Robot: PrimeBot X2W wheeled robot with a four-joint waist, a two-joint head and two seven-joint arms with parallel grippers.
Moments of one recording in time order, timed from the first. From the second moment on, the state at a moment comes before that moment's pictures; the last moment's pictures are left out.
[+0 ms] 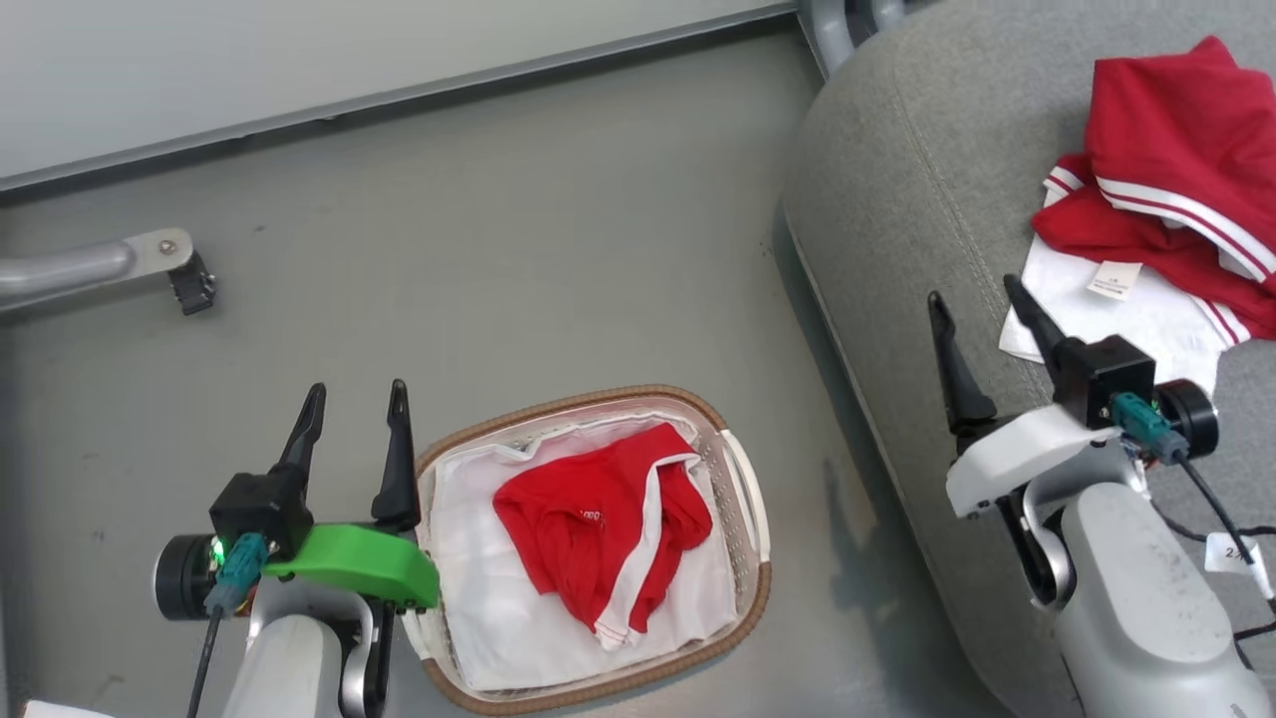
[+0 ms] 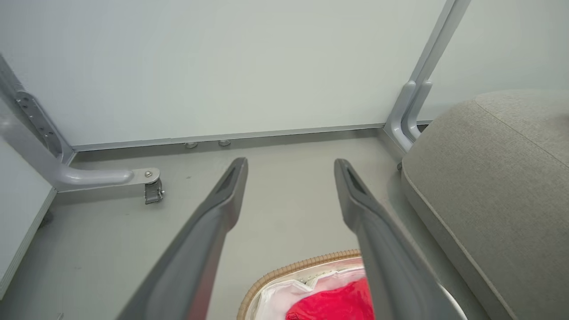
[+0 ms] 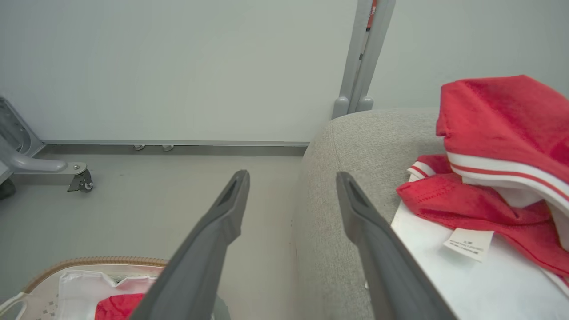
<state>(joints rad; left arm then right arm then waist) -0.24 0.05 -0.10 0.37 -0.21 -0.08 -0.26 -0.43 -0.13 0.10 0.44 0.14 0.13 -0.26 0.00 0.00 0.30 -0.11</state>
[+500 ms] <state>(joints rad) -0.08 0.05 -0.02 0.37 -0.23 -0.05 -0.26 -0.25 -0.08 0.10 0.43 0.15 0.13 -0.26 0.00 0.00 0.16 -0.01</state>
